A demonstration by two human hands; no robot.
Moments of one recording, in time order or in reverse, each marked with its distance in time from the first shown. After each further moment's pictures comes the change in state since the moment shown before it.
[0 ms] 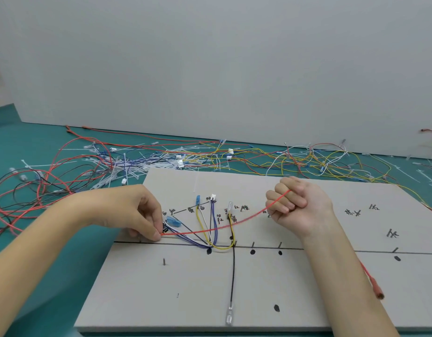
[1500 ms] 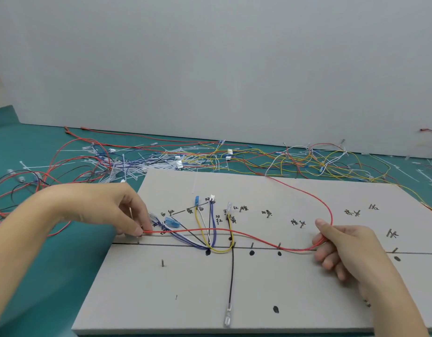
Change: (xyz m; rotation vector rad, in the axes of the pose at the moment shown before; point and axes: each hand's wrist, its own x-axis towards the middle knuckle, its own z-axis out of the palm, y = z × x) left_hand -0.009 -0.021 -0.023 0.089 -0.076 0.083; right_hand -0.065 -0.007 -0.064 -1.077 0.540 -0.310
